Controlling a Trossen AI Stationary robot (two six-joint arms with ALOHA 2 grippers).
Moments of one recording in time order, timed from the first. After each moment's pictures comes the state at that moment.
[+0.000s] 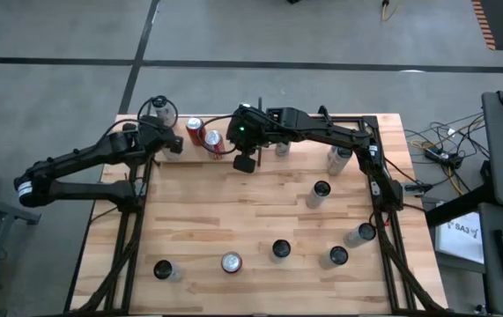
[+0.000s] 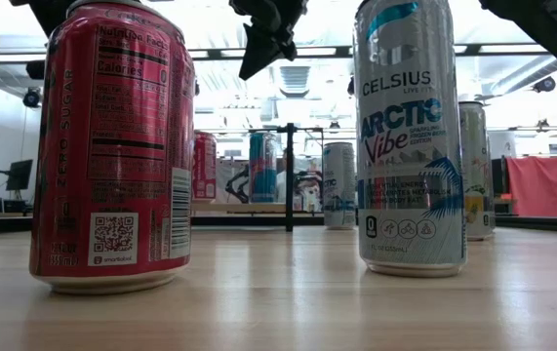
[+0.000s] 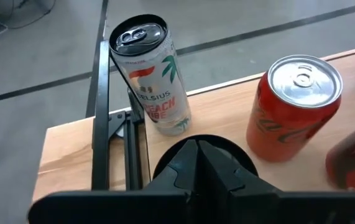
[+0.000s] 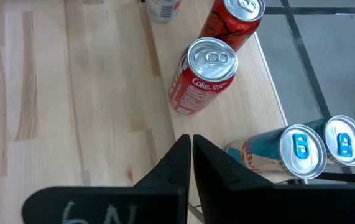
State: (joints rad) left arm 0.43 0.91 0.85 -0.95 -0.79 -0.65; right arm -0.18 2.13 2.35 -1.09 0.13 -0.09
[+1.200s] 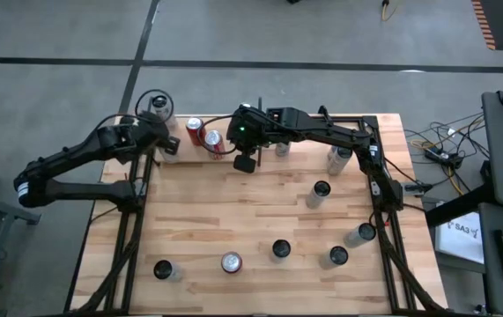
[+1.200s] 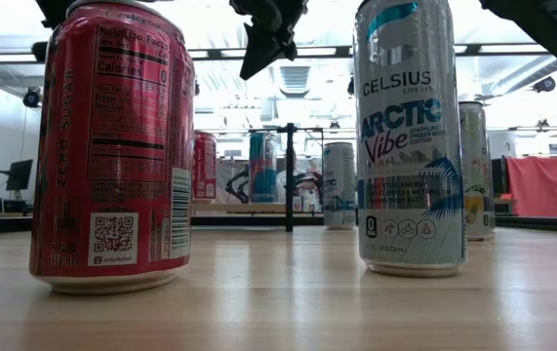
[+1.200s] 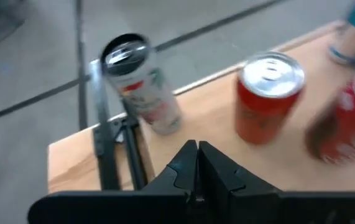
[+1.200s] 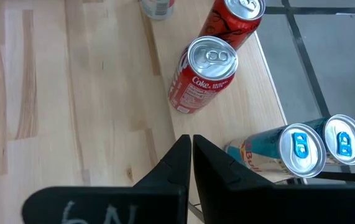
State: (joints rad) left arm 0.43 0.90 0.99 -1.07 -0.69 -0.49; right arm -0.18 2.12 2.35 -1.10 0.13 -0.09
